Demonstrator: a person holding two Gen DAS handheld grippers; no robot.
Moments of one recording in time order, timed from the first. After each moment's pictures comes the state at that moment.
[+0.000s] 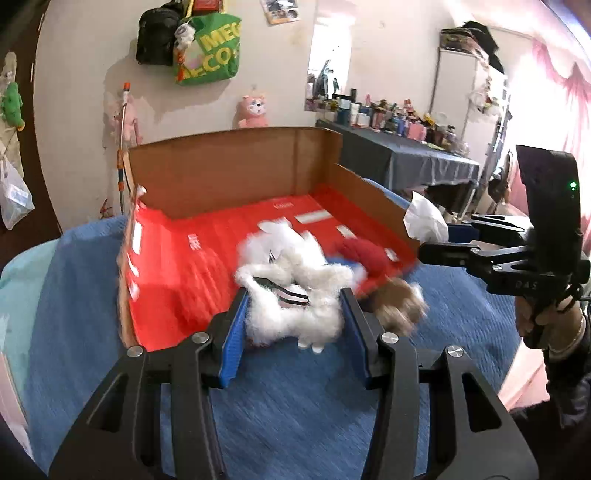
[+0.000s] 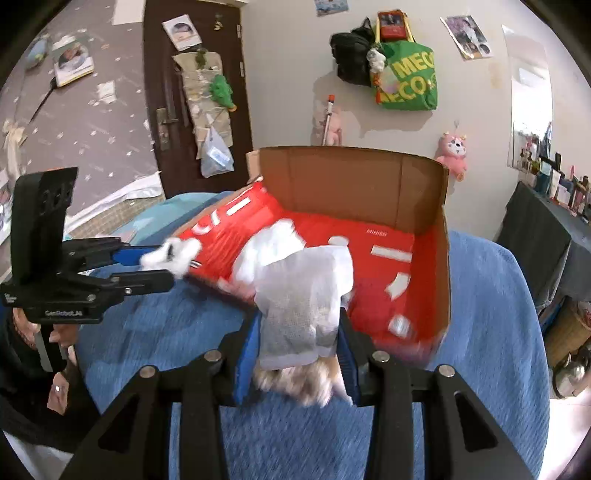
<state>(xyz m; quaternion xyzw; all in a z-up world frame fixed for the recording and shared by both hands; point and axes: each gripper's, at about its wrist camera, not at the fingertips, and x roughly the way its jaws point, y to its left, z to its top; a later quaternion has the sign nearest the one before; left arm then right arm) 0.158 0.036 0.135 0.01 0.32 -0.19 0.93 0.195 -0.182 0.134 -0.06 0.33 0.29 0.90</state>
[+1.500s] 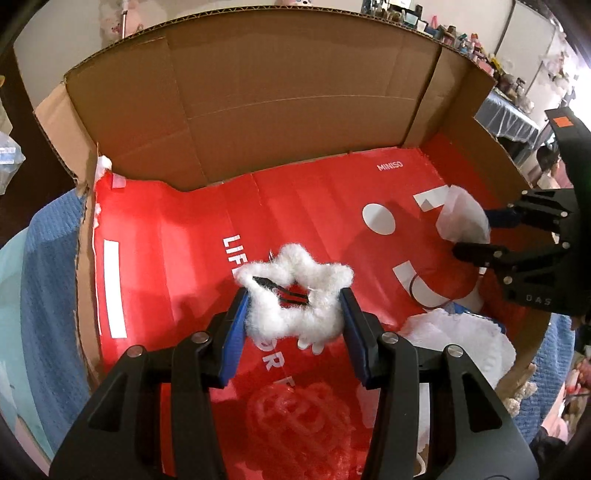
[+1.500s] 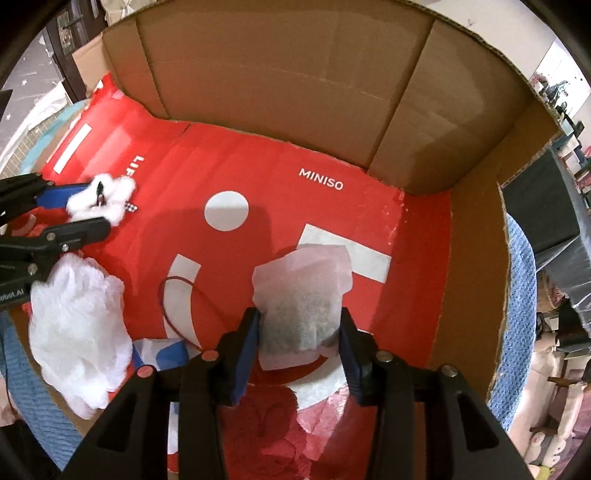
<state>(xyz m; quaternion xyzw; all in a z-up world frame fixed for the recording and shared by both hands) 0.353 0.047 0.077 0.03 0.52 -0.13 0.85 0.410 -0.129 0.070 -0.17 0.57 0.17 0.78</state>
